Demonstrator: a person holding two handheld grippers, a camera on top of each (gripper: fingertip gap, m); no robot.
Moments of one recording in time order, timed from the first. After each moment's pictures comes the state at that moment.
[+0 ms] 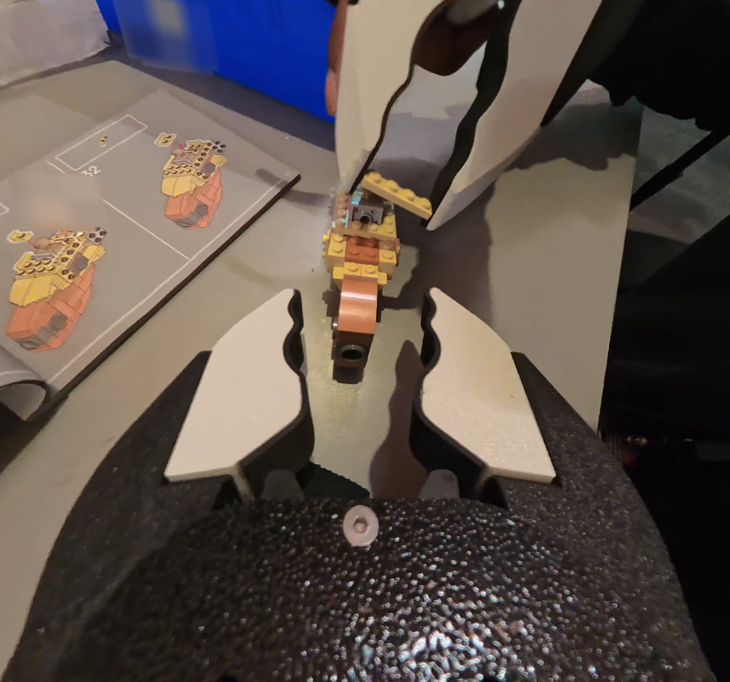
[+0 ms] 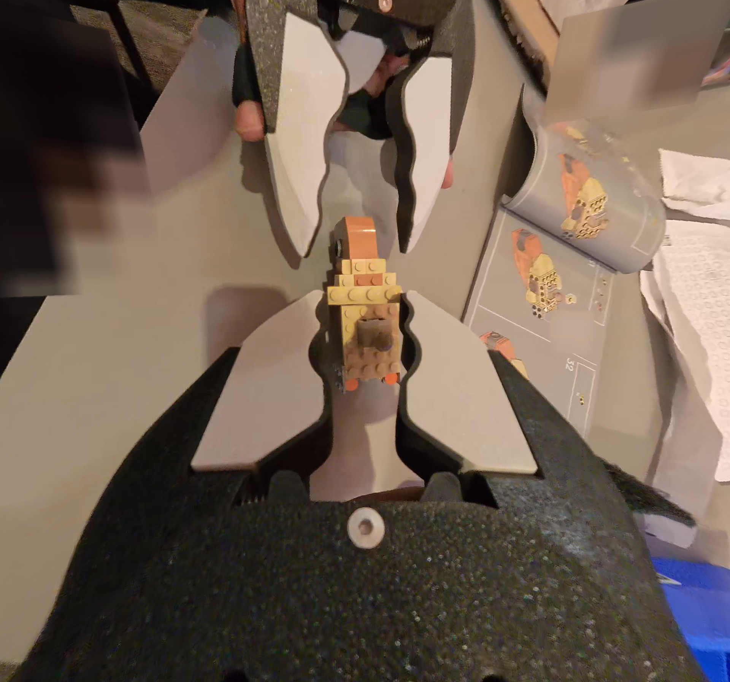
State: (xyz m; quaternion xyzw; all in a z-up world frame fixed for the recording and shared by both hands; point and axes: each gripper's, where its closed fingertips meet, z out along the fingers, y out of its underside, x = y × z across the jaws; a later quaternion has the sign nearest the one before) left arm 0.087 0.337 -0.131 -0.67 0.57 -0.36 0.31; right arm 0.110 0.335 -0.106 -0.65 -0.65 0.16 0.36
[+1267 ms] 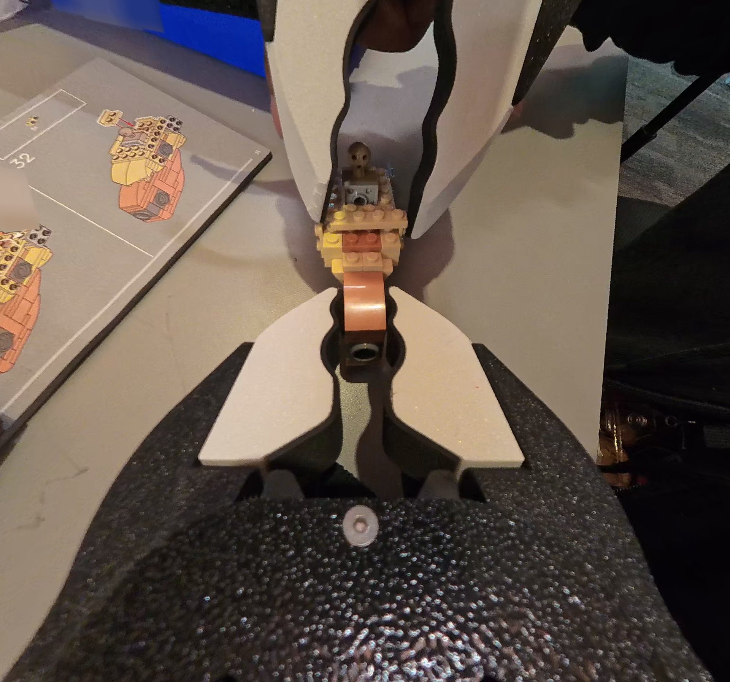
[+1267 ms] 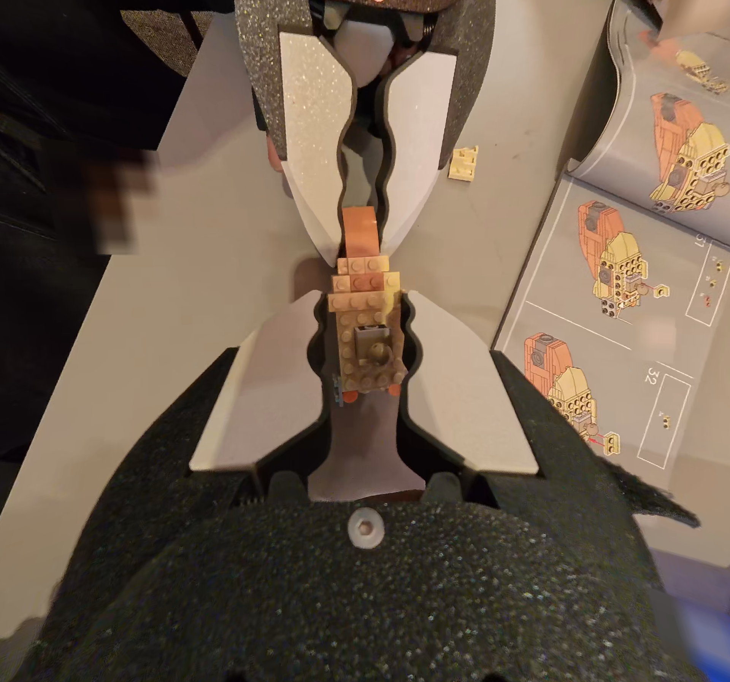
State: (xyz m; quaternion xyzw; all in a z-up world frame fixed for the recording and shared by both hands) left arm 0.089 0.331 -0.144 -0.65 0.61 -0.37 0.27; right arm 0.103 0.336 -0.123 -0.68 -0.65 0.22 0.26
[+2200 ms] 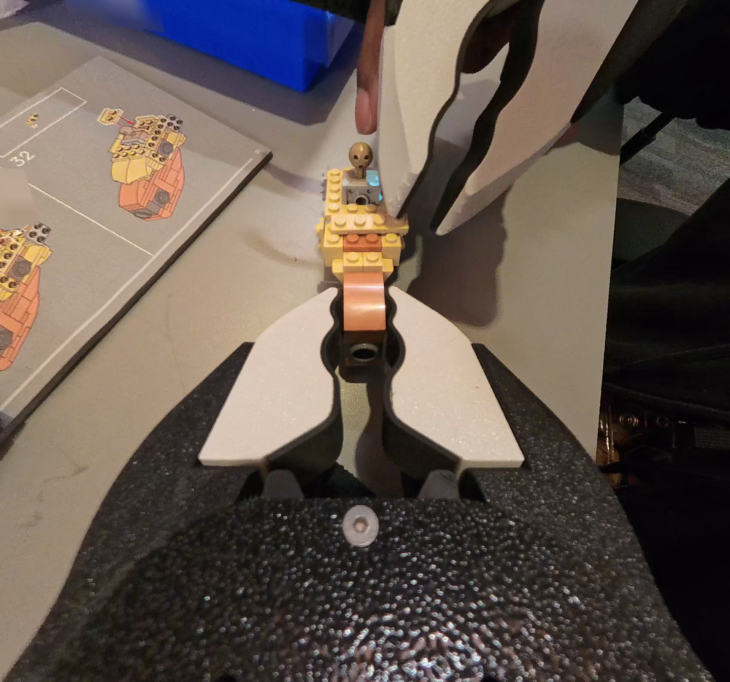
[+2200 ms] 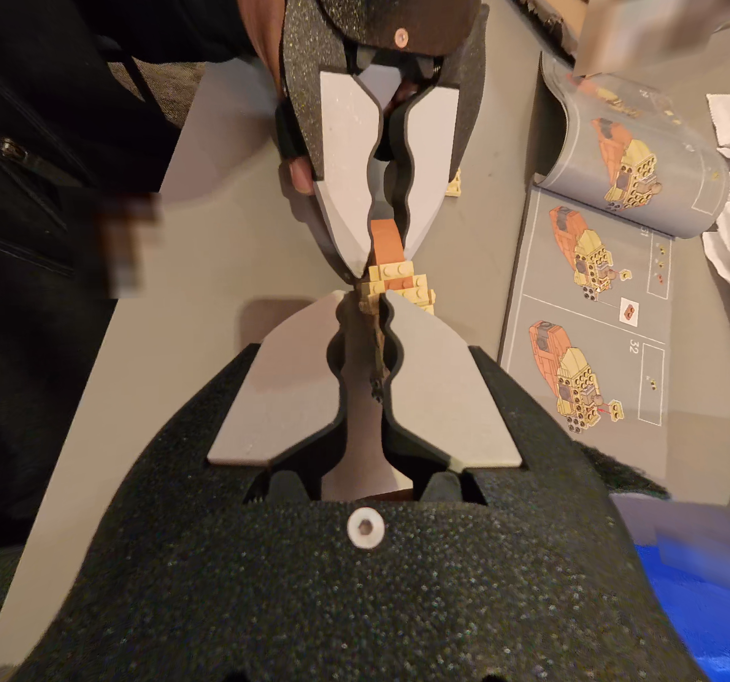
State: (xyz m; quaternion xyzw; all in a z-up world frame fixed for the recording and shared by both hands) left arm 0.088 0.331 -0.144 -0.65 0.61 -0.37 0.26; right arm 0.101 0.318 -0.114 -0.70 -0.60 0.19 0.34
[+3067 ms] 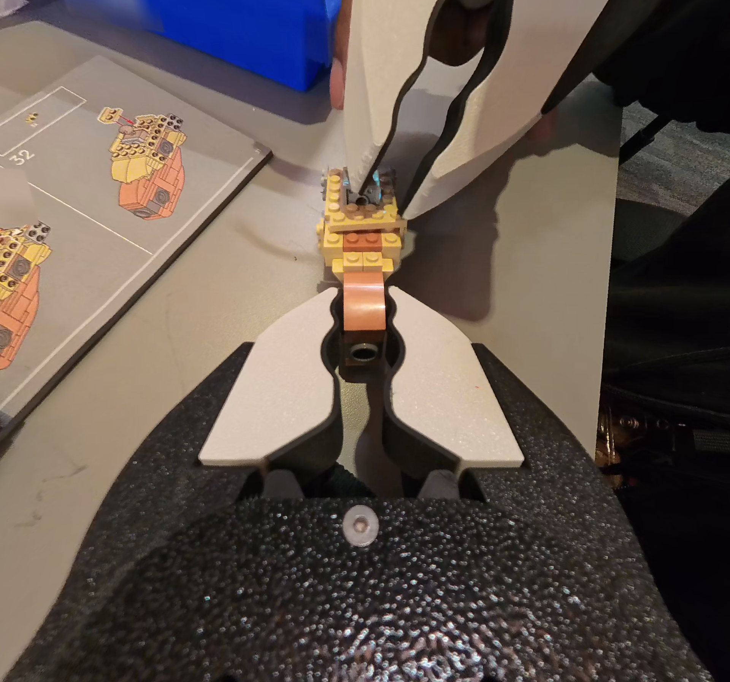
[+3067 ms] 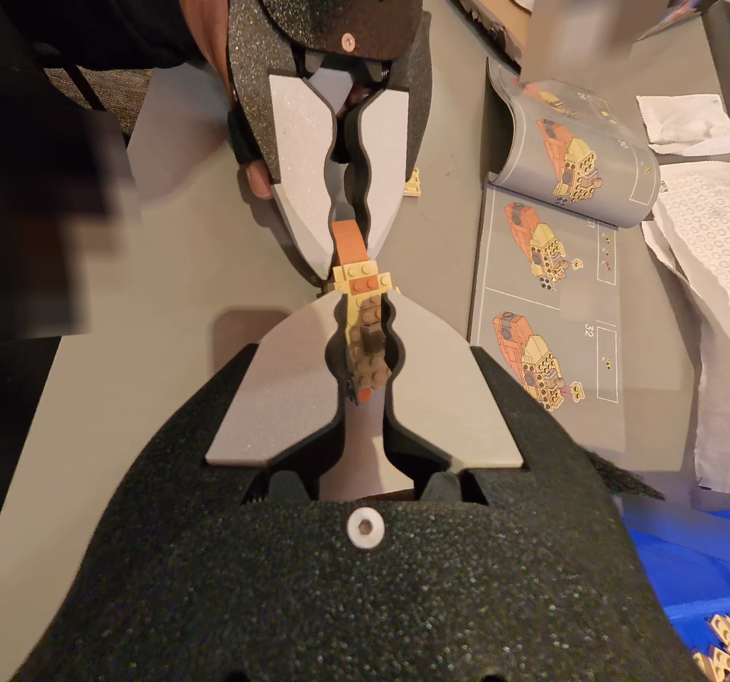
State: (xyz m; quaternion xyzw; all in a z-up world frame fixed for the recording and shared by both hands) left arm 0.089 0.331 -0.144 -0.66 0.60 -0.37 0.26; right arm 0.106 0.334 -0.110 -0.71 -0.58 0.16 0.38
